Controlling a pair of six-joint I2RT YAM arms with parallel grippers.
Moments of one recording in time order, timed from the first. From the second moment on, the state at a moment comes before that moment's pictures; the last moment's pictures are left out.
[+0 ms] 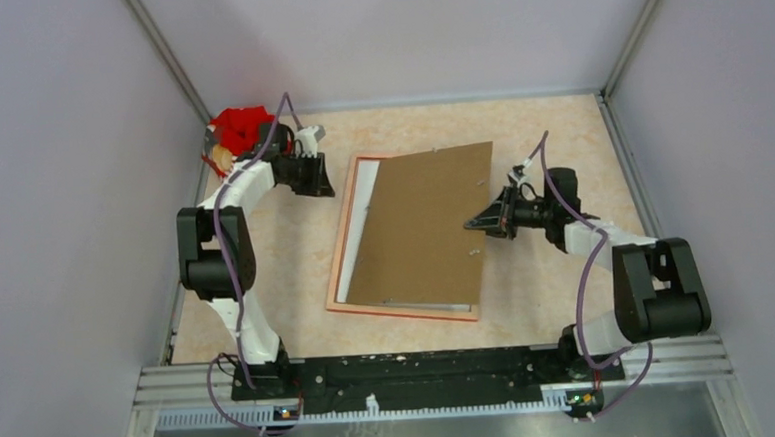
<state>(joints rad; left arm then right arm) -0.07 1.86 1.39 -0.51 0.53 0.09 0.09 1.41 0.58 0.24 -1.03 0.94</state>
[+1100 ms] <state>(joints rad) -0.06 1.86 1.36 -0.55 0.53 0.12 0.13 1.86 0.54 1.36 -1.18 1.60</state>
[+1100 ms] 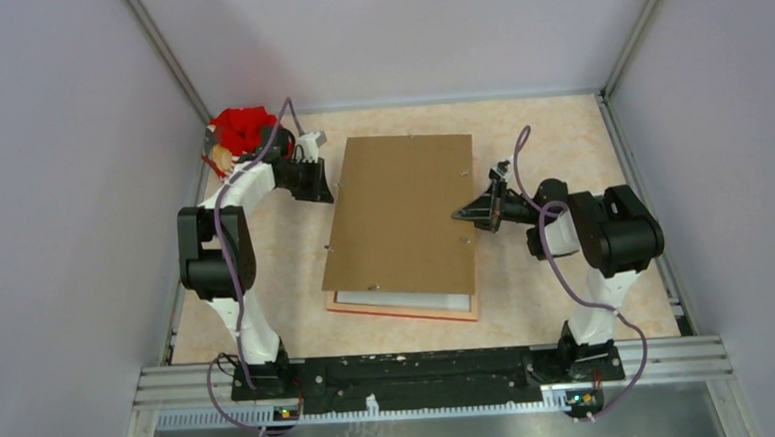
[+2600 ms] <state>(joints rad) -0.14 1.76 1.44 -0.58 0.41 0.15 0.17 1.84 0.57 1.47 -1.17 1.70</state>
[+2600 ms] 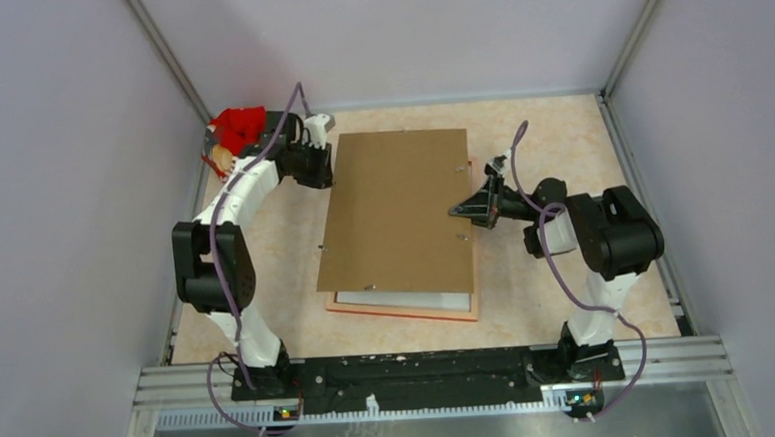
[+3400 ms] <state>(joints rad) -0.18 1.57 1.26 -0.63 0.33 0.22 0.17 1.84 0.57 1.42 -1.10 1.56</state>
